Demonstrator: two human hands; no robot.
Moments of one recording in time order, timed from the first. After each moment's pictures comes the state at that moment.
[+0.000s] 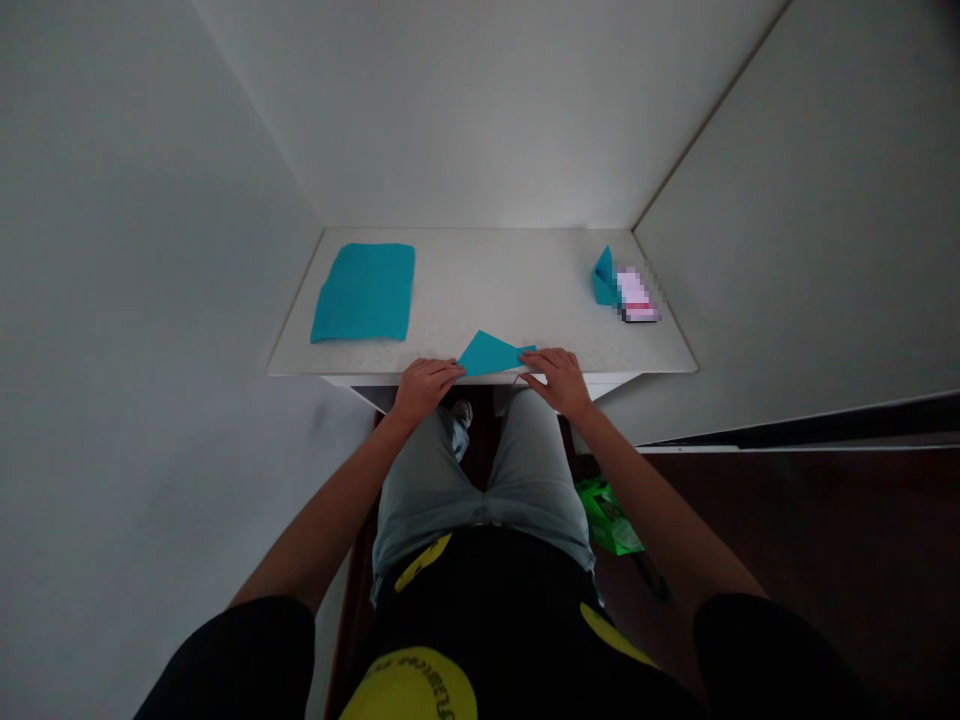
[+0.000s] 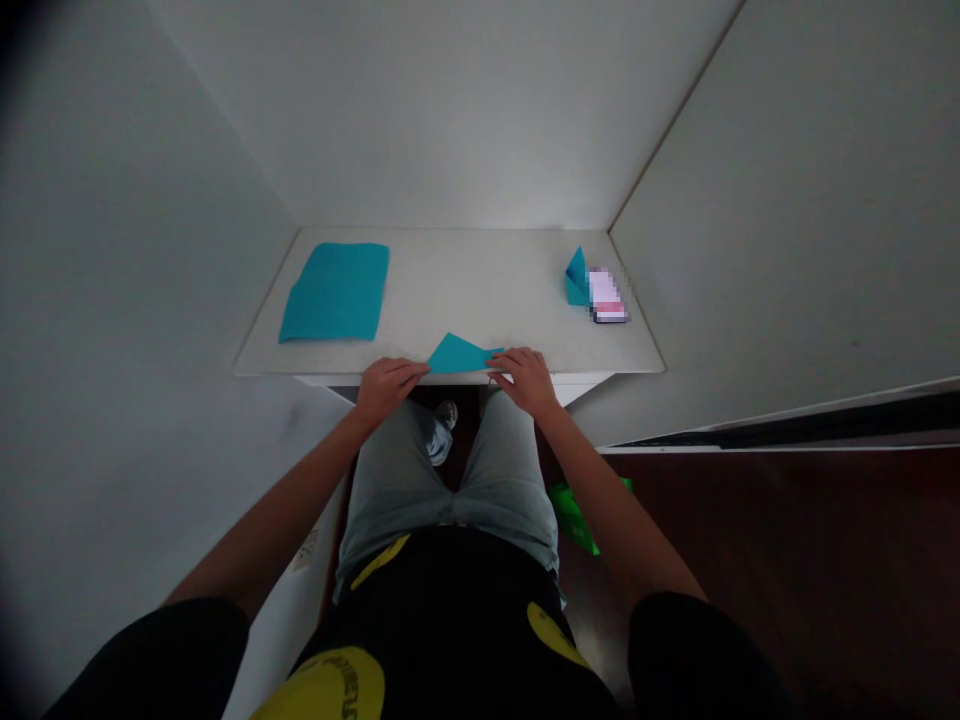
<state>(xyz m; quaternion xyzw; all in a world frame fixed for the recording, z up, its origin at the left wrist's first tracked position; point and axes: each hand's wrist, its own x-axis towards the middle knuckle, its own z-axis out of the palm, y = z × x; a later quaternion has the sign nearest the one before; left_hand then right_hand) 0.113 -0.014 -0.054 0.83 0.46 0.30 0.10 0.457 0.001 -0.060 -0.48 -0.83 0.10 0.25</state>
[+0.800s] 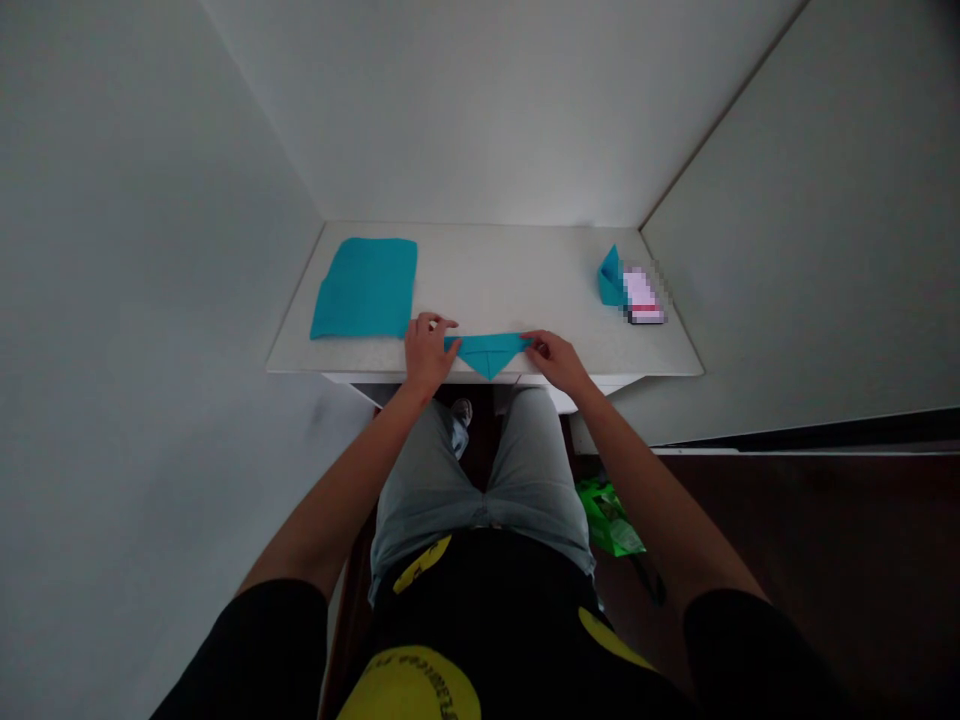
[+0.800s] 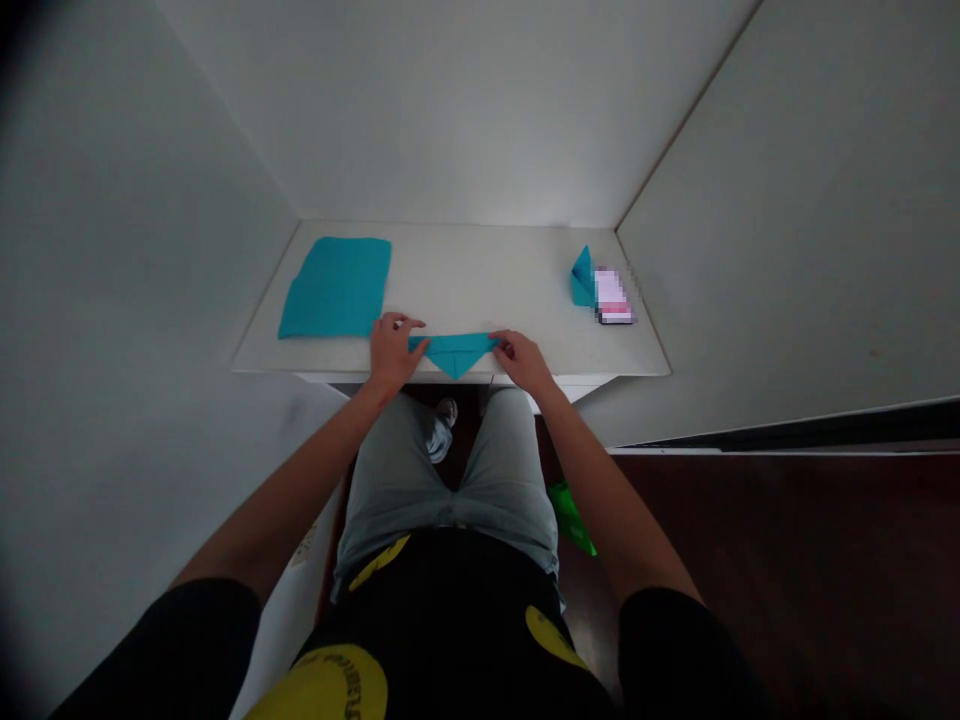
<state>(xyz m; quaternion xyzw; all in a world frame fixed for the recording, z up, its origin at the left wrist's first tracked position) 0.141 0.032 -0.026 0.72 0.64 0.28 0.07 0.448 0.045 -0.060 -0.52 -0.74 0.30 0.32</state>
